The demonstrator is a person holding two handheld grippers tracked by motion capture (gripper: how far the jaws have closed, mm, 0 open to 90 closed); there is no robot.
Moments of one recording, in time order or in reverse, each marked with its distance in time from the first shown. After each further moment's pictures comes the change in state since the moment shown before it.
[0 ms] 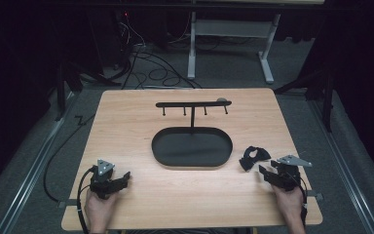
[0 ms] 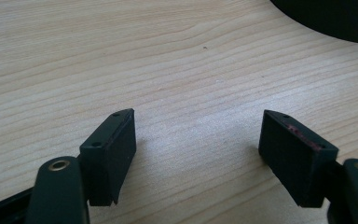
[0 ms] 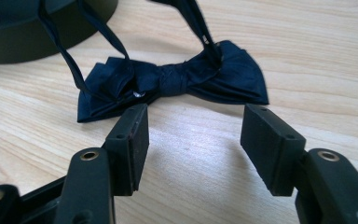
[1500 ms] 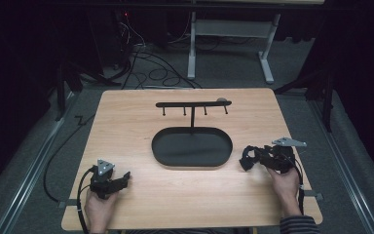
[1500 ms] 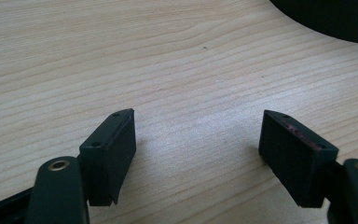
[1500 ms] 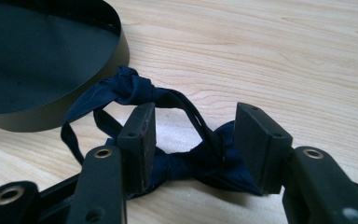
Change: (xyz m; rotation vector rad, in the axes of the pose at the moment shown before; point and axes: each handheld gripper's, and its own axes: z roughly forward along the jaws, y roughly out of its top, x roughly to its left) left arm 0.000 0.000 0.000 -0.004 -0.001 -0.005; right arm 0.001 0.054 0.016 -0.001 0.038 -0.034
